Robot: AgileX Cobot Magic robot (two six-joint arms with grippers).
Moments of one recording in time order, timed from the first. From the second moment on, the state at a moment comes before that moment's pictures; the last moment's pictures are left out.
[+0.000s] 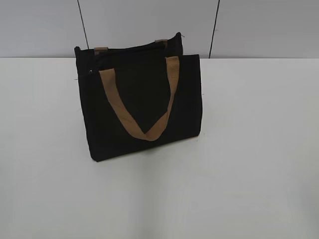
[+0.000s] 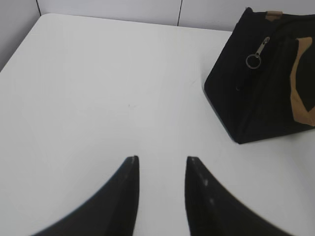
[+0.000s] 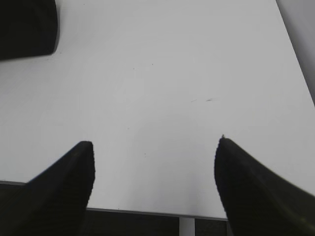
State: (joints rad) left arm 0.10 -0.01 -0.54 -0.19 1.06 0.07; right arm 0.04 -0.01 -0.47 0.02 1.09 -0.11
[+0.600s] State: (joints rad) left arm 0.10 -0.01 -0.54 -0.20 1.06 0.07; right arm 0.04 -0.01 -0.47 0.02 1.09 -0.11
